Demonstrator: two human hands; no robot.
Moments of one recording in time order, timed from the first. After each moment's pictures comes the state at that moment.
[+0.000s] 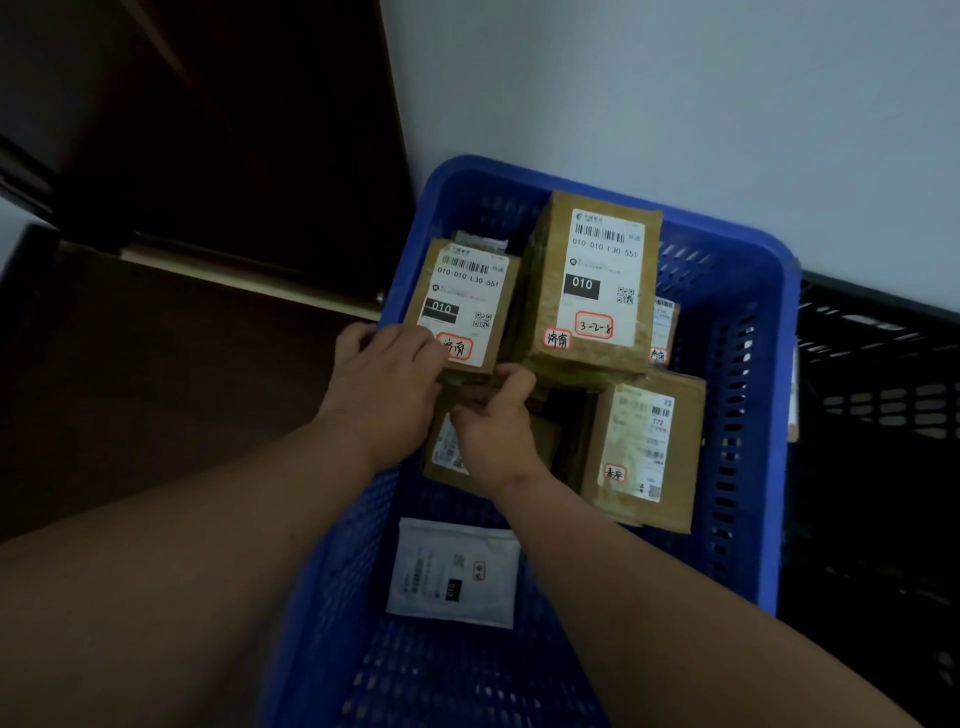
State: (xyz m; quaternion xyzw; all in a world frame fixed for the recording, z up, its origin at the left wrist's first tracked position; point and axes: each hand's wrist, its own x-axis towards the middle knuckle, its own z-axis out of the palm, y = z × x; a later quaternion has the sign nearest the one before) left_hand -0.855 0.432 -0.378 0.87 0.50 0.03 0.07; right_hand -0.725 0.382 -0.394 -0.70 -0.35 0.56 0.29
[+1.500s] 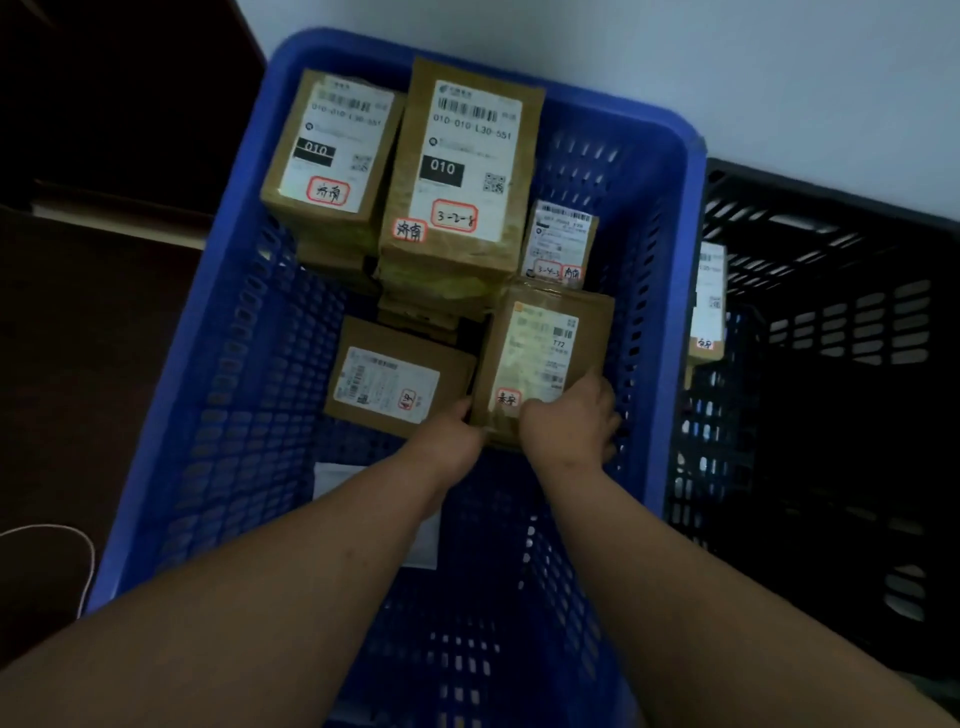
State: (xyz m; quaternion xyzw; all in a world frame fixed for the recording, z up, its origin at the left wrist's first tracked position) left_hand -0.683 0.311 -0.449 0.43 0.63 -0.01 0.65; right_hand -0.564 0.300 -0.430 -0.89 -0.24 0.38 0.12
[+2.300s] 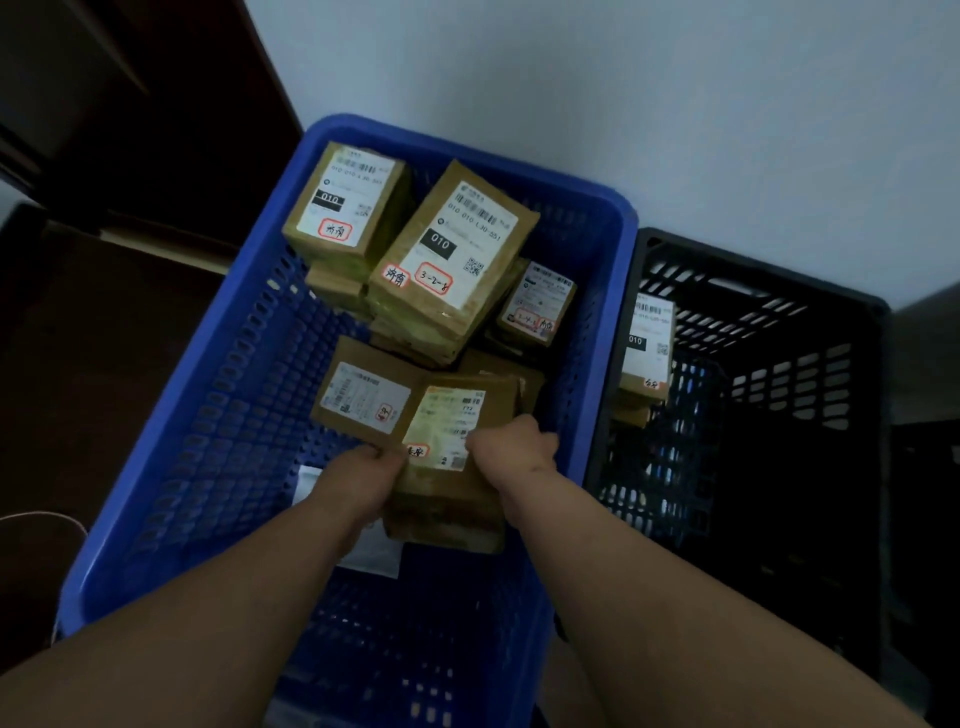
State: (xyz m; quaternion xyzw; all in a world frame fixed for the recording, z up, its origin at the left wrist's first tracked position) left_hand -0.707 0.264 -0.402 0.31 0.77 0.03 0.55; right_hand -0.542 0.282 -0.387 -0.80 -0.23 0.56 0.05
